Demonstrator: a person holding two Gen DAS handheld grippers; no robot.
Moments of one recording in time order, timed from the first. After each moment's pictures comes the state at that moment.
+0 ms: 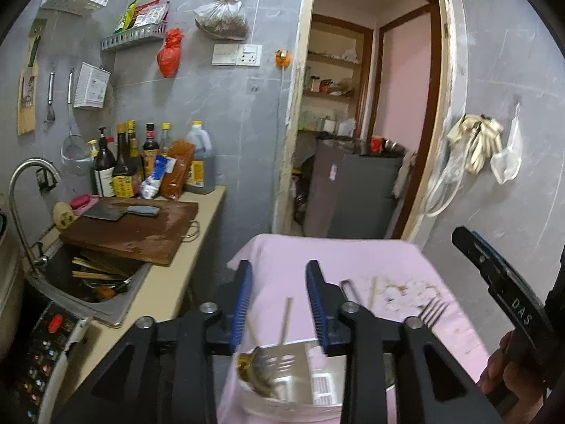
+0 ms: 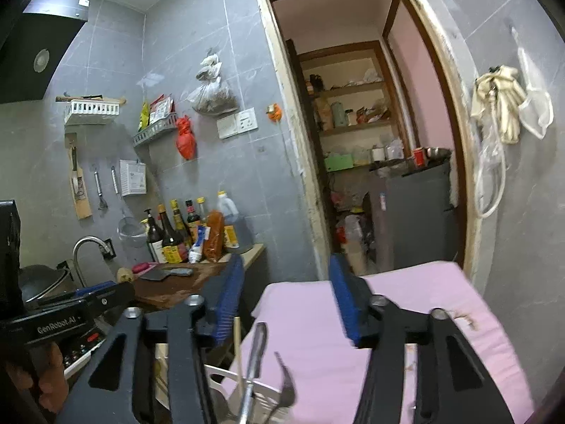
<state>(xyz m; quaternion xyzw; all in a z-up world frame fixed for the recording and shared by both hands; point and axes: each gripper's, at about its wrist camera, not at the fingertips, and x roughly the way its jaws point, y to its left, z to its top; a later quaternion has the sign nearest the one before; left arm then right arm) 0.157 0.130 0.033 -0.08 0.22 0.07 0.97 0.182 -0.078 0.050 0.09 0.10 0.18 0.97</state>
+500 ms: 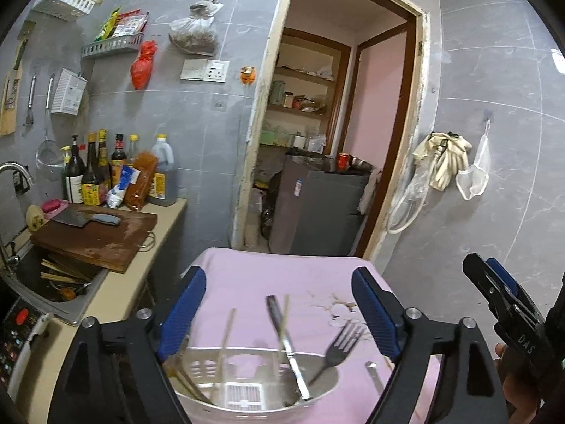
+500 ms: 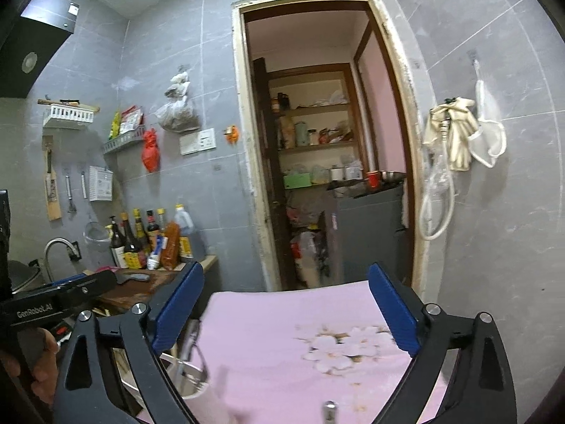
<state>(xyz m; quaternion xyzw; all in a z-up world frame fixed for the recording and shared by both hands) 0.153 0.067 0.048 -0.10 0.19 0.02 0.98 0.147 -0.158 0.077 0.06 0.08 0.09 0.99</state>
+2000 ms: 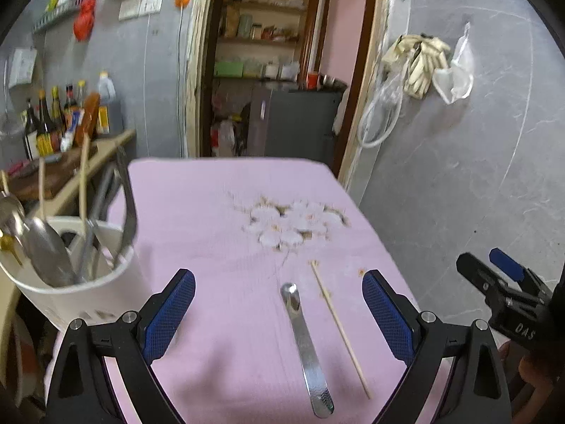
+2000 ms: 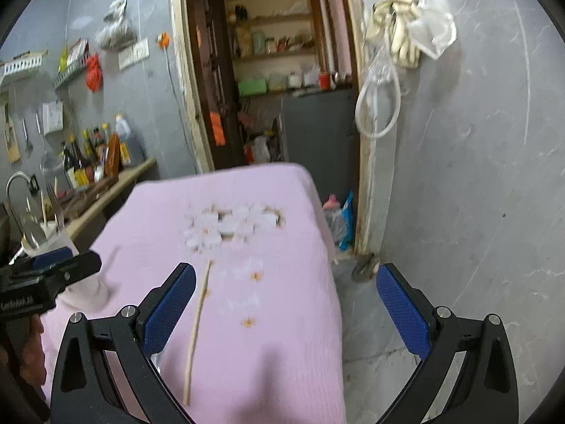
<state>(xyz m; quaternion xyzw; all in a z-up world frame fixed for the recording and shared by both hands) 0.192 -0.108 -0.067 -0.07 0.32 -0.01 0.94 0.183 -0.323 -0.068 0.04 0.28 0.06 0.96</state>
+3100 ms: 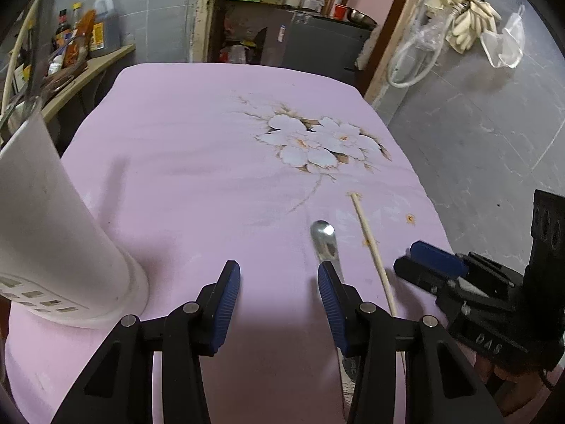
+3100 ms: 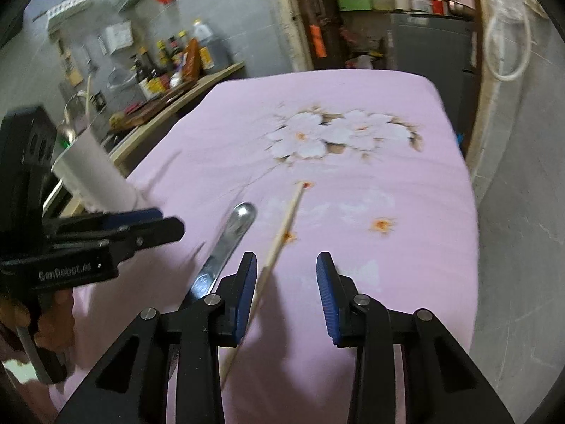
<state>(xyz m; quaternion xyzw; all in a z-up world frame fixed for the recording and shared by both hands) 0.239 -0.089 -0.144 -0.12 0.45 0.00 0.88 0.252 -0.246 -0.157 0.00 0.42 0.28 0.86</state>
